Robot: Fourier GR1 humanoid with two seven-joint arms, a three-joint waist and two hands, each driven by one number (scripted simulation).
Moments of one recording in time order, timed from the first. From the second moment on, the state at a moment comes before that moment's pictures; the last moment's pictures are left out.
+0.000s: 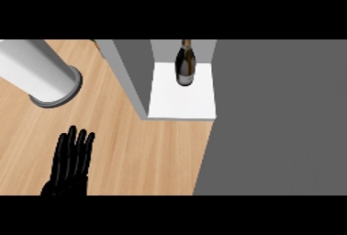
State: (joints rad) left arm 0.21 0.46 -0.58 -1.95 0.54 0.56 -0.53; right arm 0.27 -0.24 0.50 -2.51 -0.11 0.35 0.46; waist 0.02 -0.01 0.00
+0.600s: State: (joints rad) left arm 0.36 0.59 -0.42 -2.04 0.66 0.41 -0.56; right arm 0.09 -0.10 0.60 -2.45 -0.07 0.24 0.61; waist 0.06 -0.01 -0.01
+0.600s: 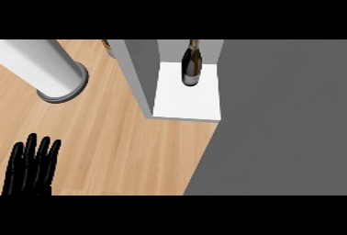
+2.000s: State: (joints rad) left arm 0.47 0.78 -0.03 -2.02 0.95 0.03 -0.54; right arm -1.16 0.00 0.59 -1.49 -0.53 -0.32 0.57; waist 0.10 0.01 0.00
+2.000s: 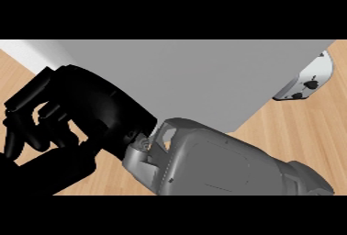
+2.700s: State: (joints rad) left arm 0.46 0.81 0.12 -1.98 1.02 -0.03 -0.48; right arm -1.31 0.00 0.47 -1.00 -0.78 0.03 0.37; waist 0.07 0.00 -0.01
